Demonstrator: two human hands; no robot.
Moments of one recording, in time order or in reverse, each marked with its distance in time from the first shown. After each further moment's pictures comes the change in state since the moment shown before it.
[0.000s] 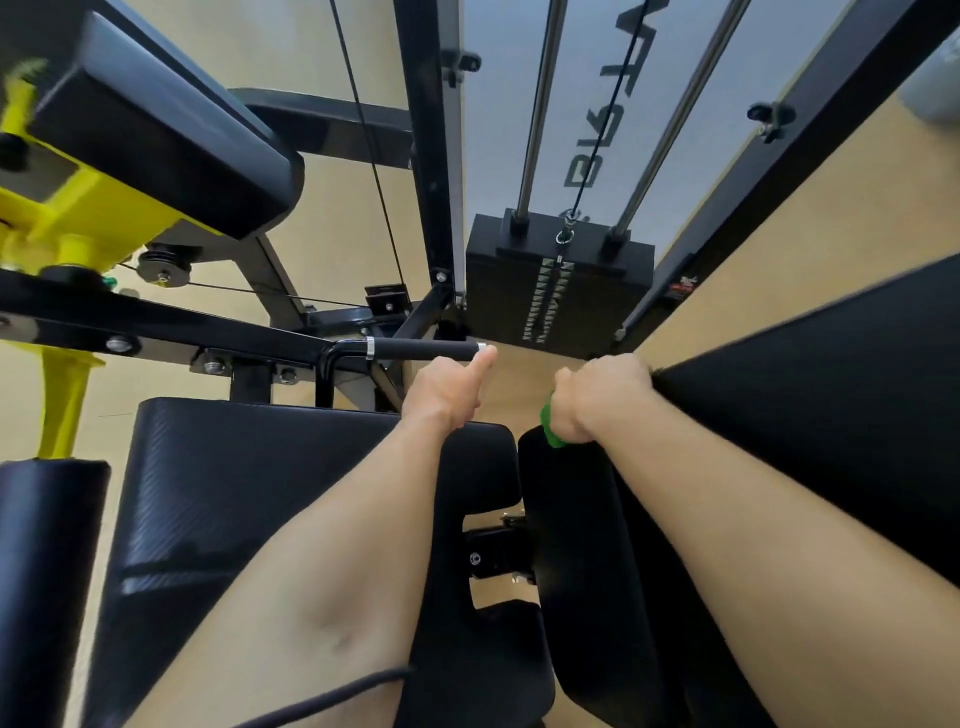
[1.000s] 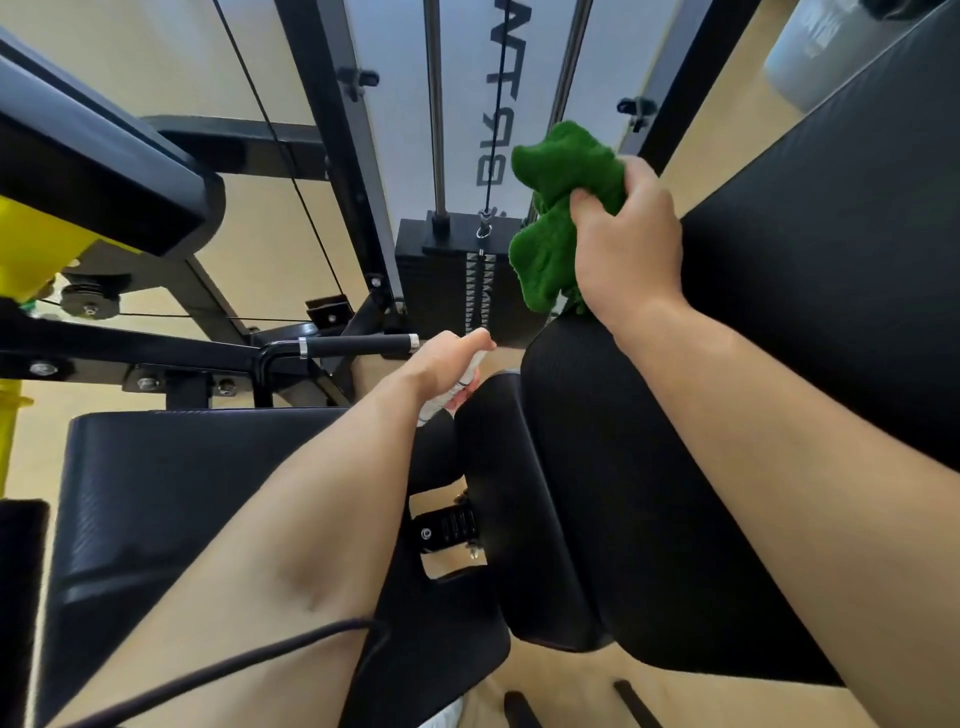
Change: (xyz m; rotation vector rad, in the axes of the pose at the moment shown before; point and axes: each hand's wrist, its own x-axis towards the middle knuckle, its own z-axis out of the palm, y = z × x) left_hand -0.057 0.069 0.035 0.017 -0.410 0.177; right_hand -0.102 0.086 0.001 1.581 1.153 0.065
